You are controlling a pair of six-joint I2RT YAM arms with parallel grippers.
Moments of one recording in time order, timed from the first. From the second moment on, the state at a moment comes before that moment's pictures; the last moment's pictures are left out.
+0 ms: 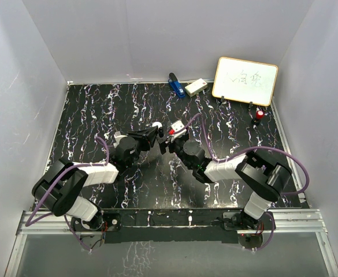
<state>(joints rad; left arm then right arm) -0.63 1.46 0.44 0.79 -0.25 -1.90 0.89 1.66 0.63 1.03 0.32 -0.09</state>
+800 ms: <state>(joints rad) -0.64 1.40 0.40 0.81 -0.26 -1.90 0.89 1.74 0.71 1.01 0.42 -0.13</state>
